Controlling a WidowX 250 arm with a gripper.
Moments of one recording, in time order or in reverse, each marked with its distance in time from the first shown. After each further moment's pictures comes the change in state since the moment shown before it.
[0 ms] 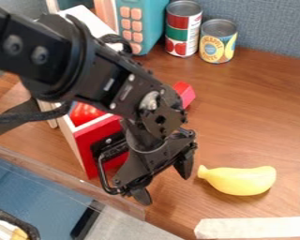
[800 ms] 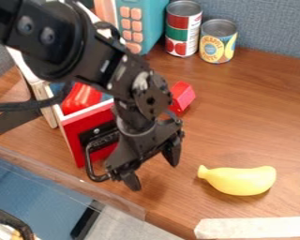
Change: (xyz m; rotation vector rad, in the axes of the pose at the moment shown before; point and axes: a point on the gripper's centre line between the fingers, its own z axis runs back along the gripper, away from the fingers) arm 0.032 0.003 -0.004 0.040 -0.023 0.021
